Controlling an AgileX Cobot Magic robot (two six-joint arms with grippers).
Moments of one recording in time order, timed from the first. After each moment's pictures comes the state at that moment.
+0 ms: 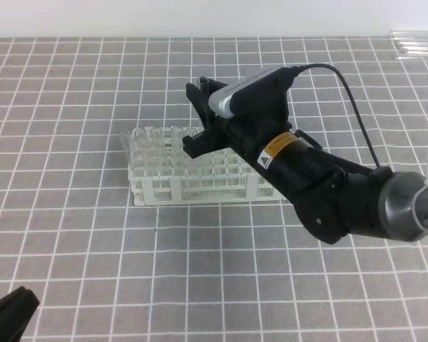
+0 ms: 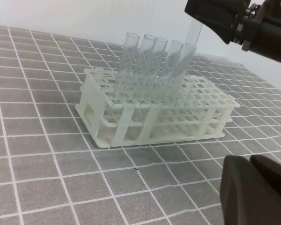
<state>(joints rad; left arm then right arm) -0.72 0.09 0.01 0.99 0.17 -1.28 0.69 1.89 -1.09 -0.03 -0.78 0.07</state>
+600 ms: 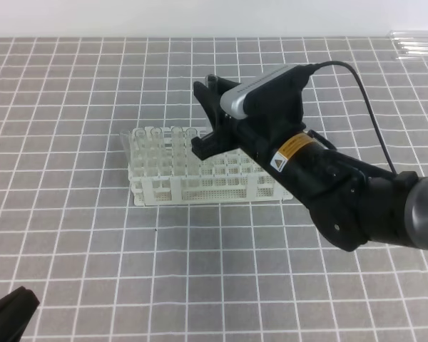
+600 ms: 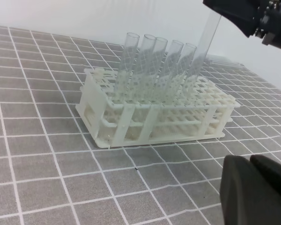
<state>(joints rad) -0.72 0.09 0.01 0.99 0.17 -1.28 0.69 1.82 -1.03 -0.04 -0.80 0.07</state>
